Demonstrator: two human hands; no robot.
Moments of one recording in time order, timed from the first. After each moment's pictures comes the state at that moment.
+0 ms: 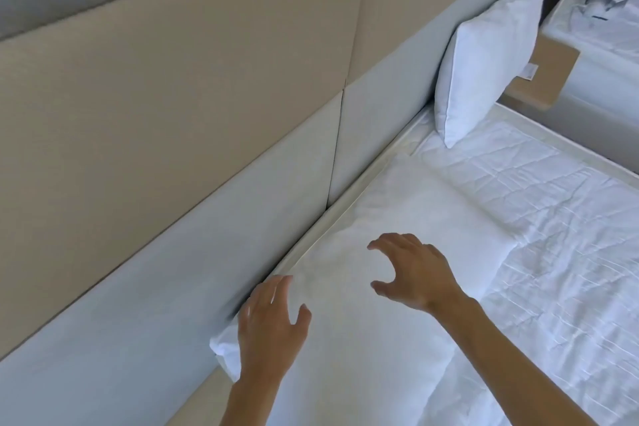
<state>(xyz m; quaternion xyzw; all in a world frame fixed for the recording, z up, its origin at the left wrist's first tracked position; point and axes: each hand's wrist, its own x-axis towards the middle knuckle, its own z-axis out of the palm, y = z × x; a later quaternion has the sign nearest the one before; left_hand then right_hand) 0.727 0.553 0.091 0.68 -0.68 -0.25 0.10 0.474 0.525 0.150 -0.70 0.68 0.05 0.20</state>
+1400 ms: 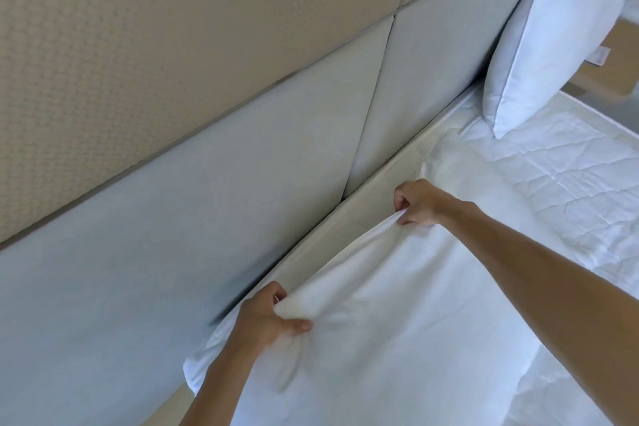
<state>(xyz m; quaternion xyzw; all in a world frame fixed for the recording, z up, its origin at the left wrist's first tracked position) 0.747 0.479 -0.029 0.69 -0.46 -0.55 0.07 0.421 0.334 0.007 -0.64 0.69 0.08 0.32</state>
